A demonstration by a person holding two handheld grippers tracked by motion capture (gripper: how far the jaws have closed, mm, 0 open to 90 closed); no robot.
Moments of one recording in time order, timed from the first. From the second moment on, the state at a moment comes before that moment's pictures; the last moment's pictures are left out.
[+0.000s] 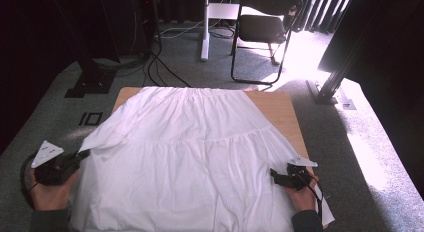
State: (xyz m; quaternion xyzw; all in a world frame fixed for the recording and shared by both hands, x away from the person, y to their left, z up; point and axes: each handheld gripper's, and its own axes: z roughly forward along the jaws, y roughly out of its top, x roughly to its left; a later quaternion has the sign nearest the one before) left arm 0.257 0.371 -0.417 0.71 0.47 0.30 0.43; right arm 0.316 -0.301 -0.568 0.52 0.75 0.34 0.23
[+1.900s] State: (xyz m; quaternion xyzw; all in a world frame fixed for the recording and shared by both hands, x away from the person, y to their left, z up) left arm 0.295 0.211 -0.551 0.82 0.42 0.10 0.38; right arm 0.323 -0.207 -0.528 0.47 0.80 0.35 0.14
